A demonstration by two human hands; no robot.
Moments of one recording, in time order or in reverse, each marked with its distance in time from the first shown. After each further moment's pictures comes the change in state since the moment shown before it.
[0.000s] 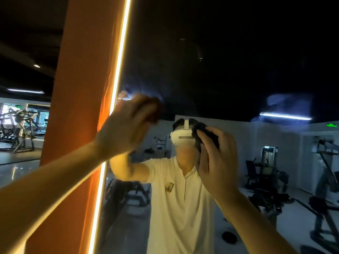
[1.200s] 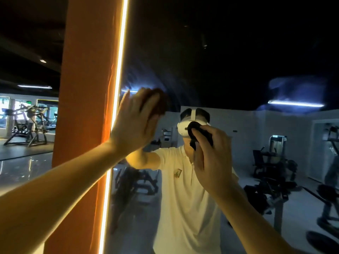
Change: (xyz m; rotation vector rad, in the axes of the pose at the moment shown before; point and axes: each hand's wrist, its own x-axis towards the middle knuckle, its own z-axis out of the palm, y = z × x) left_hand -0.014 0.031 0.008 0.119 0.008 -0.076; right_hand -0.027 -0.017 -0.003 0.067 -0.030 0.019
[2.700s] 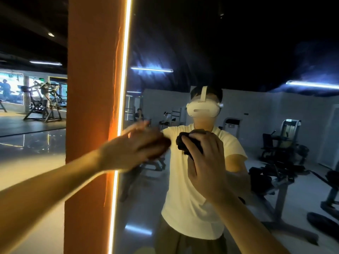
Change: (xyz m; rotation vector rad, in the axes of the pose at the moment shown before) left_hand -0.133 0.006 -0.021 0.159 -0.207 0.628; right_hand -0.073 -0.036 -0.006 0.067 -0.213 -0.052
